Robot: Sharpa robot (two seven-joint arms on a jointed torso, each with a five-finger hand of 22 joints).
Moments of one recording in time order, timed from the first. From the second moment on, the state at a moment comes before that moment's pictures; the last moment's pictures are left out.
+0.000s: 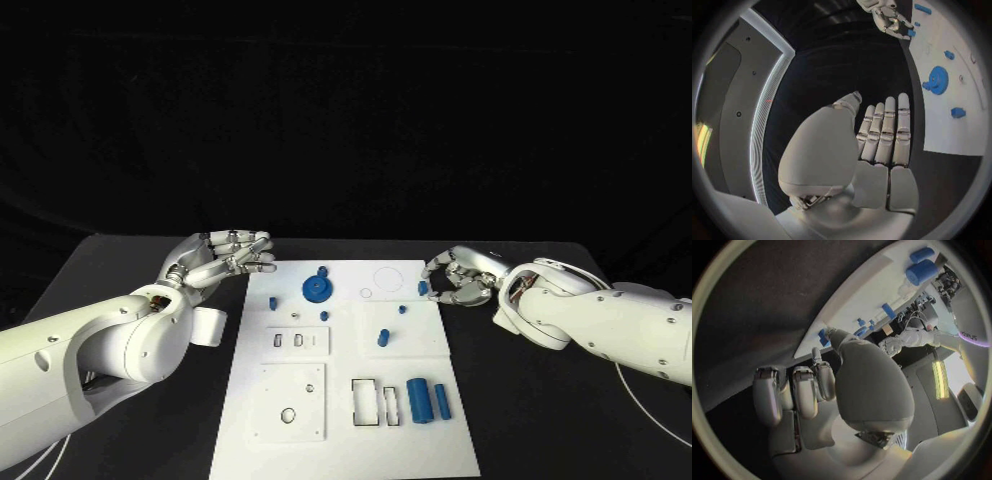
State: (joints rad) left arm 1.24 -0.91 -0.06 1.58 -0.02 -0.34 0.42; left_hand 1.54 -0.16 0.29 0.26 0.20 0.89 0.22 0.24 0.16 1.04 0.16 0.09 0.07 1.00 0.12 0.32 0.28 0.17 0.94 0.21 0.40 0.17; right arm 1.22 -0.95 -0.12 1.35 -1.21 -0.36 0.13; right_hand 1.36 -0.24 0.42 0.14 0.21 0.85 0.15 0.17 0.40 1.43 0.06 1.39 1.31 1.46 0.00 1.55 1.31 0.02 1.47 0.11 1.50 1.31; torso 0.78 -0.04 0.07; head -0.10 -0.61
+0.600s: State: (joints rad) left arm 1.24 -0.91 -0.06 1.58 -0.02 -0.34 0.42; left_hand 1.54 -0.16 0.29 0.26 0.20 0.89 0.22 0.24 0.16 1.04 0.16 0.09 0.07 1.00 0.12 0.32 0.28 0.17 0.94 0.21 0.40 0.17; right arm 1.21 -0.92 -0.12 1.34 -1.20 -0.36 0.13; right_hand 1.34 -0.22 0.44 0.14 0.20 0.94 0.15 0.20 0.41 1.44 0.07 1.41 1.31 1.46 0.00 1.55 1.31 0.02 1.47 0.11 1.50 1.31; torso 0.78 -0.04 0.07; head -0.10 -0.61
